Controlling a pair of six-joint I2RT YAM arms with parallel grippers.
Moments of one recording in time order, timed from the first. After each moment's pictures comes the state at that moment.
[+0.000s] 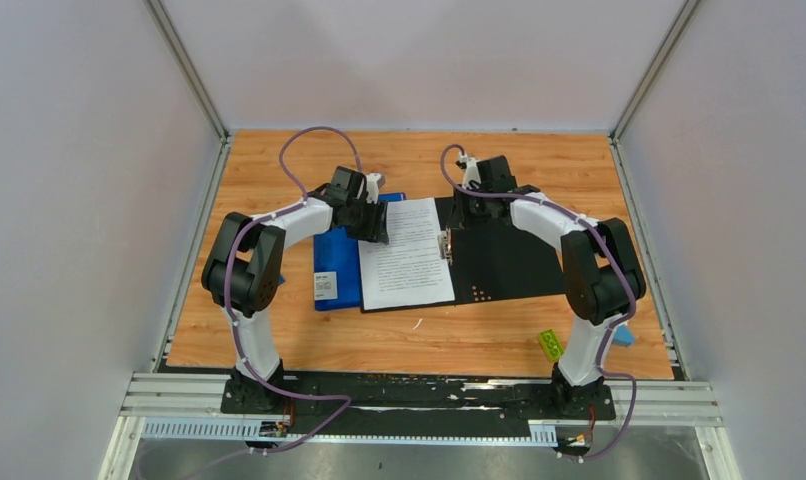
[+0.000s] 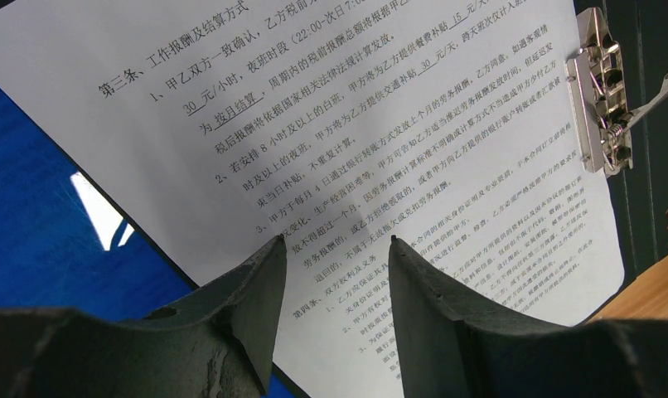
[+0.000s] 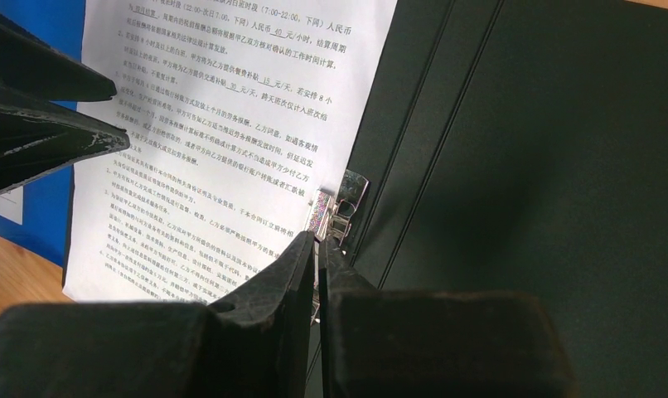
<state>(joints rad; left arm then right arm) -0.40 1.89 1.21 -0.29 0.30 -0.20 0.36 1.85 1.26 -0.26 -0.37 0.18</state>
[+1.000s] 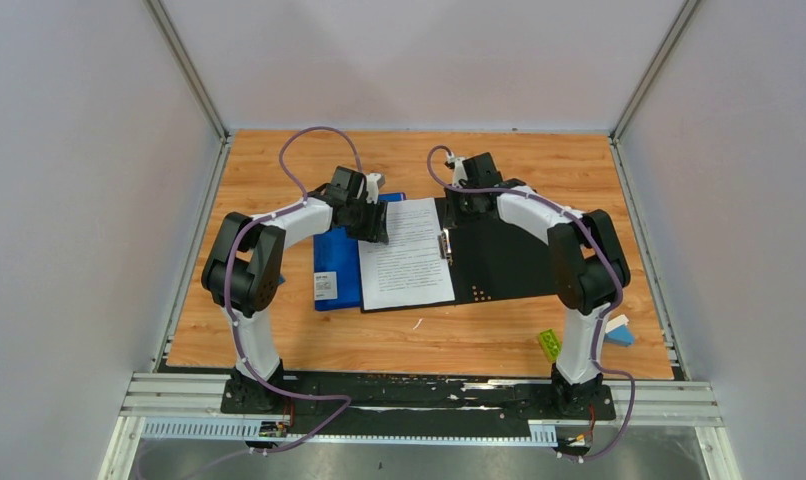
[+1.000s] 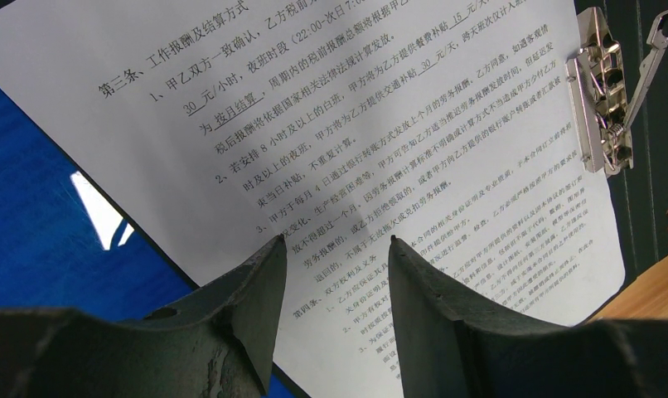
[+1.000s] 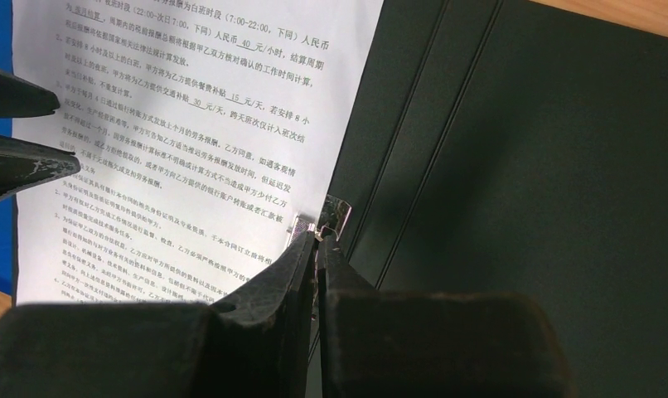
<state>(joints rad) -0.40 1.89 1.21 -0.29 0.30 -0.20 0.40 1.95 1.37 -0.34 -0.27 0.15</state>
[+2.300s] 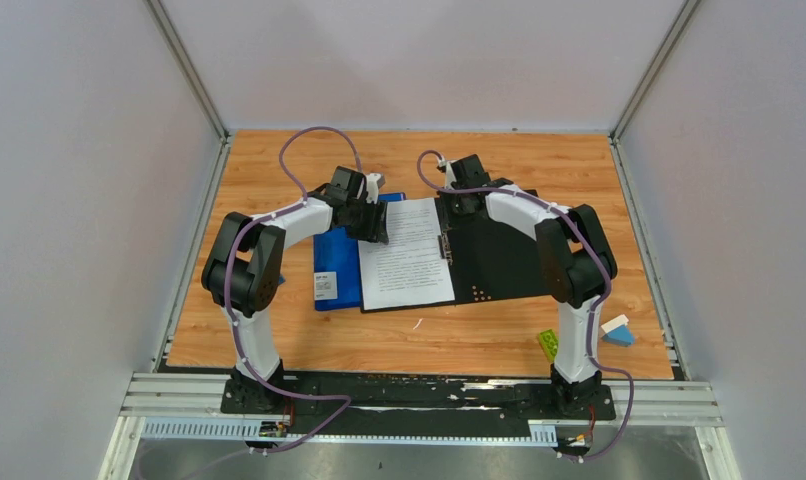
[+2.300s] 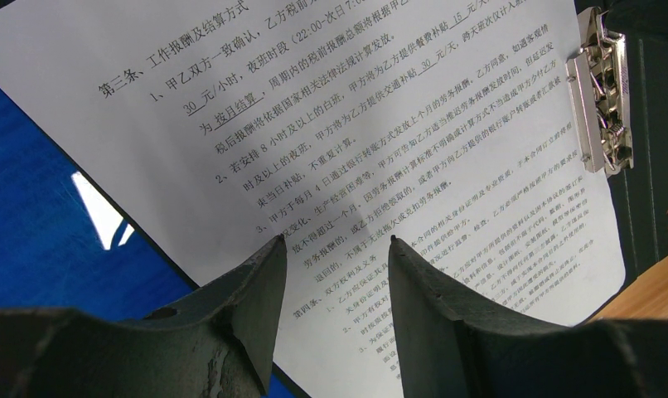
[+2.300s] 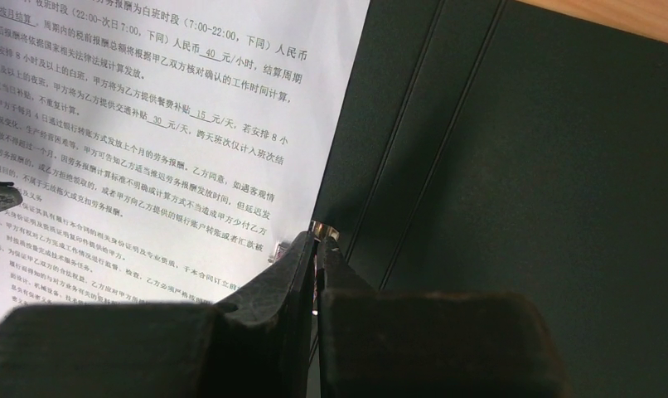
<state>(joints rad) -0.40 1.89 1.21 -0.29 0.30 -0.20 0.44 2.03 1.43 -0.37 -0.17 0.14</state>
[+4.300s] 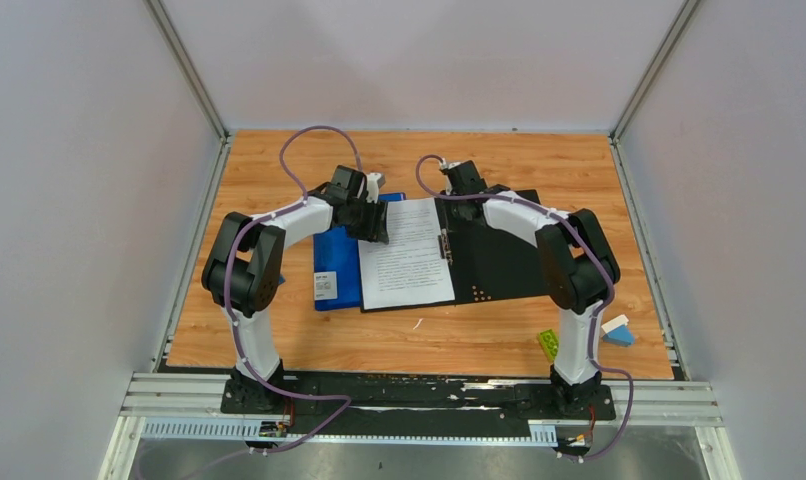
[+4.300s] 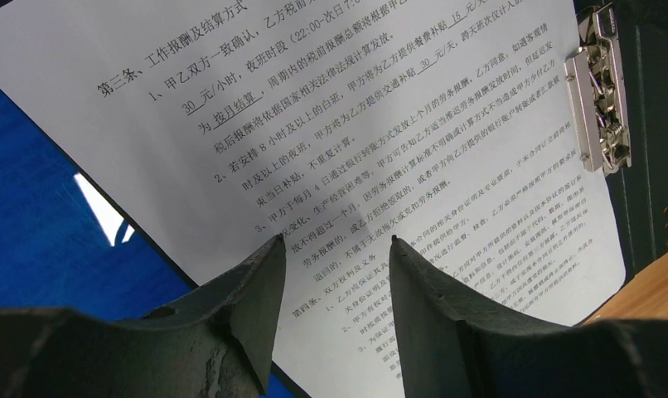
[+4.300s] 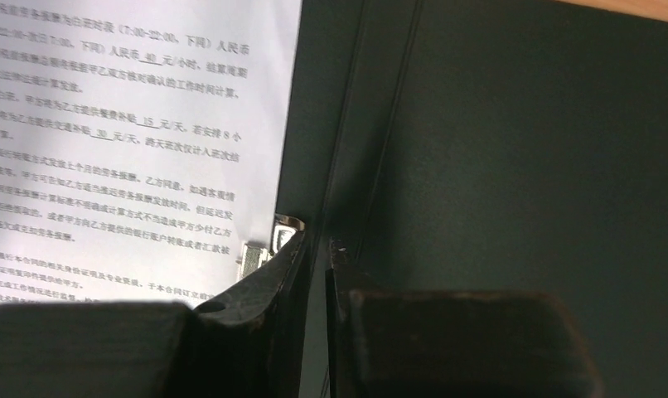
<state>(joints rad) -0.40 1.89 1.22 -0.31 0.30 -0.20 0.47 1.99 1.37 -0.32 0.01 0.19</state>
